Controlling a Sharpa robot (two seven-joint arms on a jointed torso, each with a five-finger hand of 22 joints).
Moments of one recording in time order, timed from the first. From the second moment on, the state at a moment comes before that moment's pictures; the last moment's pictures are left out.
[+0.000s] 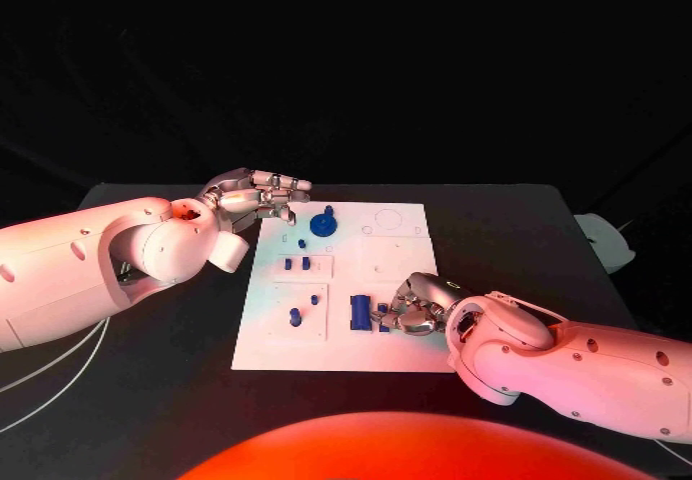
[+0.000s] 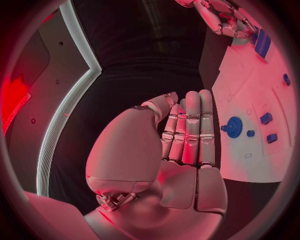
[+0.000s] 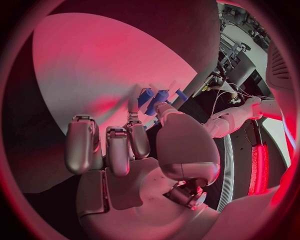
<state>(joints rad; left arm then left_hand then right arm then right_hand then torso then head) 1.19 -0.96 -0.04 1.59 -0.06 -0.14 0.14 1.43 -0.14 0.45 0.00 0.18 0.98 0.19 0.13 0.07 0.97 0.12 0.42 0.14 1.07 0.04 0.98 0.39 0.18 0.93 0.13 0.87 0.68 0.96 -0.82 -0.14 1.80 -1.41 -0.44 -0.60 1.00 -0.12 0.15 0.28 0.39 1.09 0.04 0.36 0.49 1.45 -0.03 1.32 1.31 1.47 -0.08 1.52 1.31 0.06 1.47 0.03 1.27 1.31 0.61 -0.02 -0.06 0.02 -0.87</state>
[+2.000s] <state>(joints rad) 1.19 -0.97 -0.04 1.59 -0.06 -0.14 0.14 1.43 -0.14 0.45 0.00 0.18 0.98 0.19 0.13 0.07 0.97 0.12 0.42 0.14 1.07 0.04 0.98 0.39 0.18 0.93 0.13 0.87 0.68 0.95 -0.87 -0.14 1.83 -1.45 -0.39 -0.57 1.23 -0.04 0.06 0.20 0.29 1.09 0.03 0.37 0.50 1.46 -0.04 1.35 1.31 1.47 -0.09 1.53 1.31 0.06 1.47 0.02 1.30 1.31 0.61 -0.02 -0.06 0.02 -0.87</state>
